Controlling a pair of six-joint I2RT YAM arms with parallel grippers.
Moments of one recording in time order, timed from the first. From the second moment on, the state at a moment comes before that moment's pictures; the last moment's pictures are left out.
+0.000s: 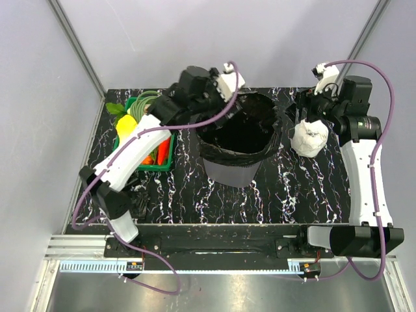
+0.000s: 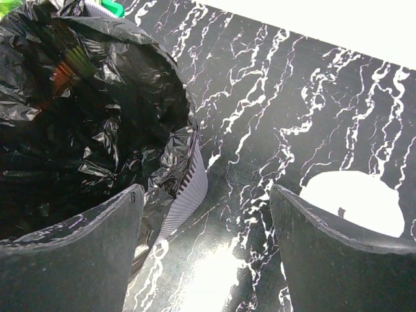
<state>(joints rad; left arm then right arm) -0.72 1.74 1.95 -0.67 0.13 0.44 -0.06 1.28 1.53 -0.70 -0.55 -0.13</state>
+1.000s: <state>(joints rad) -0.12 1.19 1.40 -0.35 0.10 -0.05 -0.05 1.23 1.68 -0.71 -0.26 -0.16</state>
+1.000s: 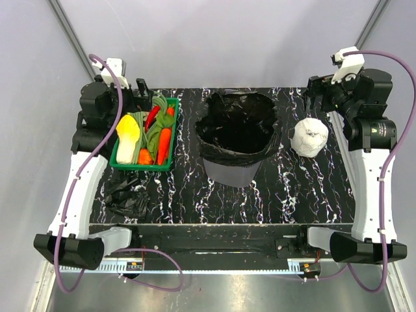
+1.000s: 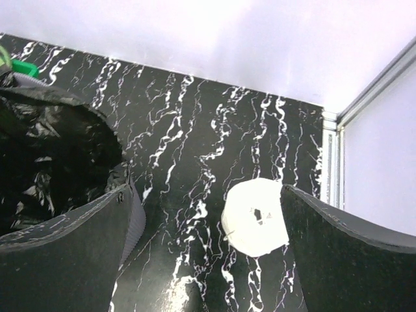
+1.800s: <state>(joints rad) -0.12 1.17 1.36 -0.23 0.11 -0.08 -0.05 1.21 1.63 -0.65 -0.15 -0.12</state>
